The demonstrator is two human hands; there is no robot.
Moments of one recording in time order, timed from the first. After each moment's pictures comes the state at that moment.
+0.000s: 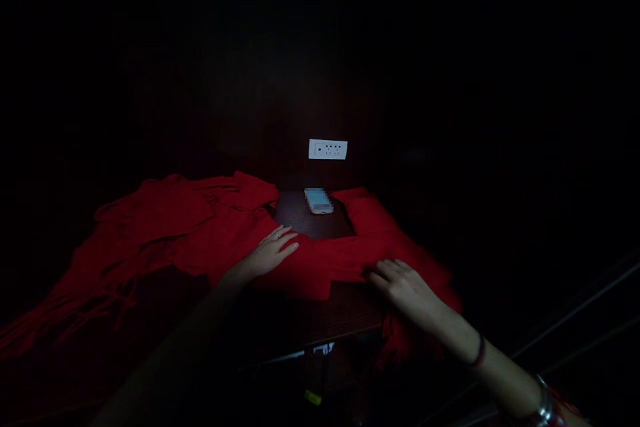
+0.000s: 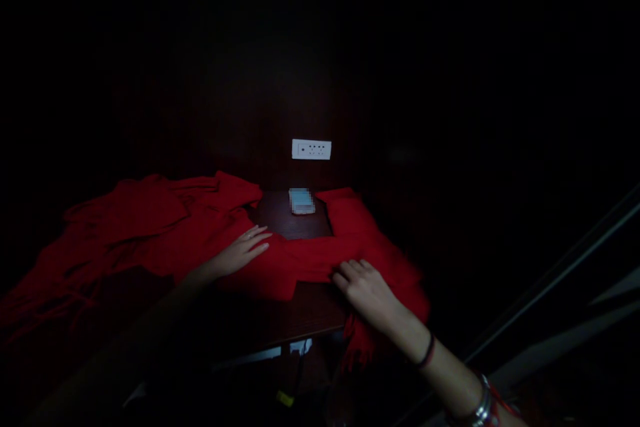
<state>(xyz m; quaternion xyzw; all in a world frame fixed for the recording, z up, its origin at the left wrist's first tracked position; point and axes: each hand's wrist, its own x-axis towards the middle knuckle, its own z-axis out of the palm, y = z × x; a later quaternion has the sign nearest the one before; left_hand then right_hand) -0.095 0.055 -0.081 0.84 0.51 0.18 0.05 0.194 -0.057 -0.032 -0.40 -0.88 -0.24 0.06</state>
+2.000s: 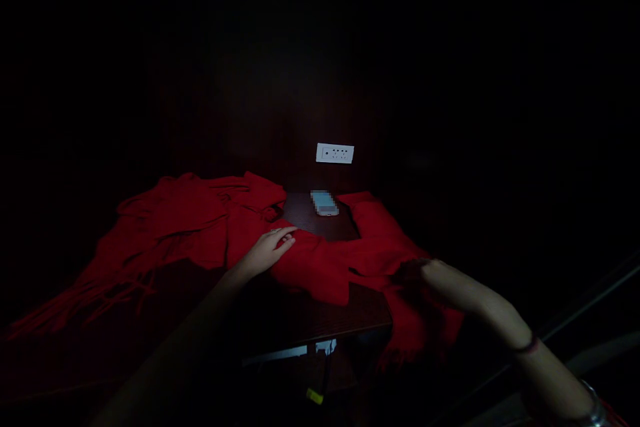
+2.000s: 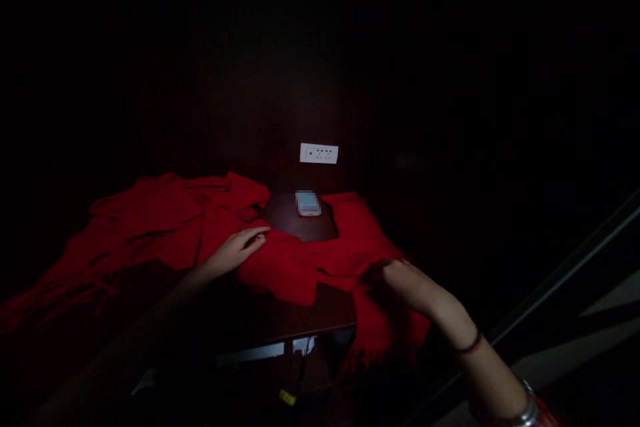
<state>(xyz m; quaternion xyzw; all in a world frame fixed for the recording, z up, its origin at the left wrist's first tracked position) -0.107 0.028 -0.056 0.81 0.47 0.33 0.12 0.241 -0.051 0.002 -0.44 -0.90 -0.04 0.01</state>
